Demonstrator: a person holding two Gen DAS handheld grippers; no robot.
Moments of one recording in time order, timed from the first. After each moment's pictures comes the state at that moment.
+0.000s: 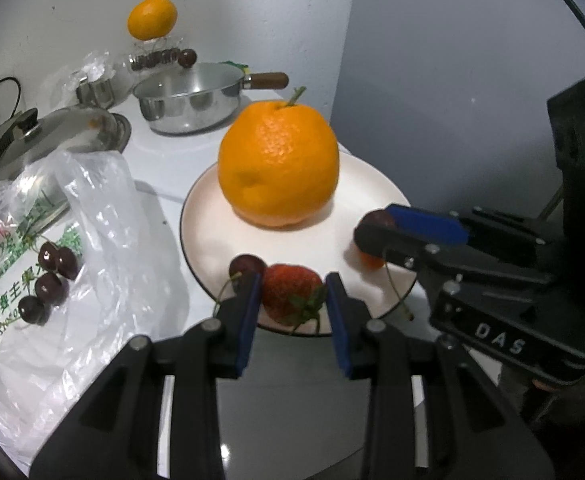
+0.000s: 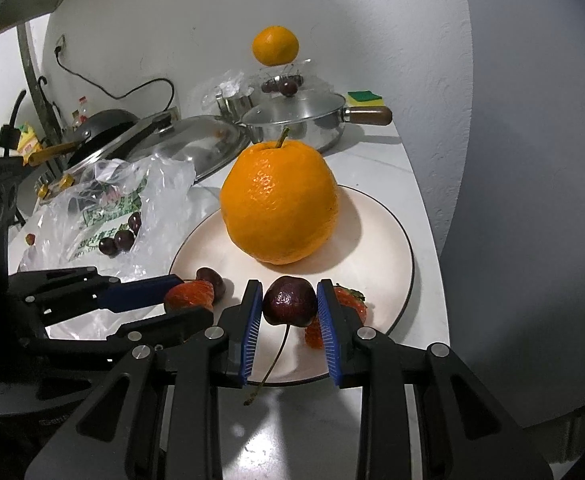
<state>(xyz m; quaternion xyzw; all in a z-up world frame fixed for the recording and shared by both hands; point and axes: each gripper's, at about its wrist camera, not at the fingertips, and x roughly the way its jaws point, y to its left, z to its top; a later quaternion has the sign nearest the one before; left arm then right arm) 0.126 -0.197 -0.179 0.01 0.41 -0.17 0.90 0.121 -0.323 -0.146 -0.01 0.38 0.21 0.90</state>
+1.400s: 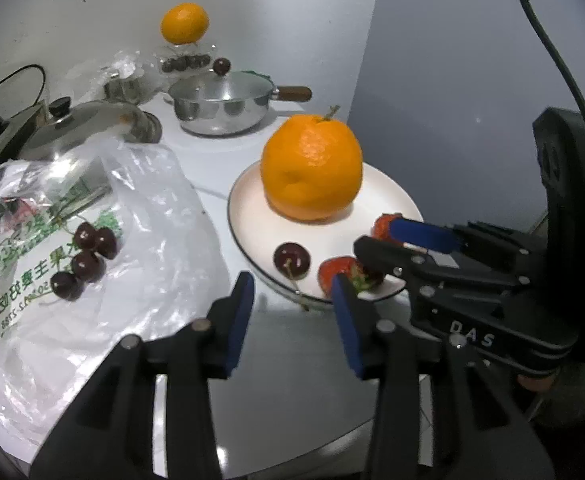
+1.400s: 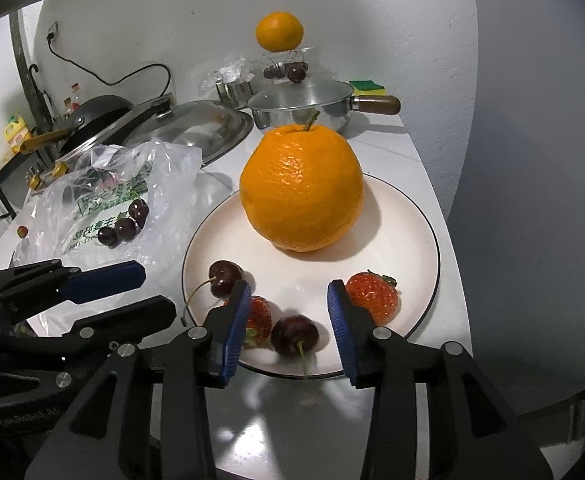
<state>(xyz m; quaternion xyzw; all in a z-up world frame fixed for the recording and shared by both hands) 0.099 -0.162 -0.165 -0.01 0.39 -0.15 0.91 0.112 -0.297 -0.145 -0.02 0.39 0.19 0.90</state>
